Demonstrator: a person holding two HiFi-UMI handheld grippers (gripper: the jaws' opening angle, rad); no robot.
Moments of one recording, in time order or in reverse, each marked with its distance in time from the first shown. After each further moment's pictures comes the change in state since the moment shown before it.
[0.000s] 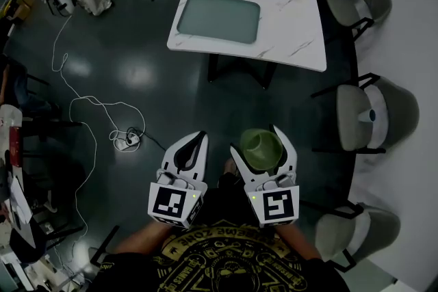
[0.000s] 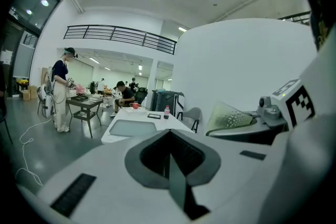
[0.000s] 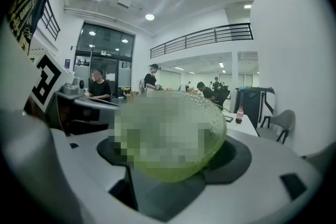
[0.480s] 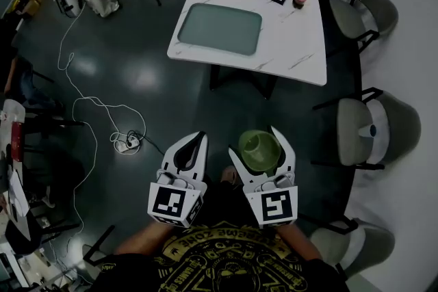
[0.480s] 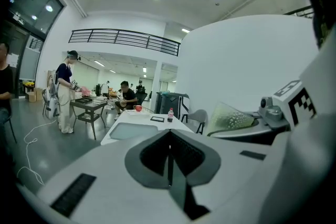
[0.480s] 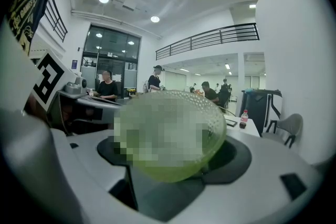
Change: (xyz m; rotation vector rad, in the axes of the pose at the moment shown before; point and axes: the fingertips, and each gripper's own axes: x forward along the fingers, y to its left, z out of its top) left arm 0.035 -0.009 0.013 -0.004 -0.024 0.064; right arm 0.015 -0.035 0.007 -0.027 -0.024 0.069
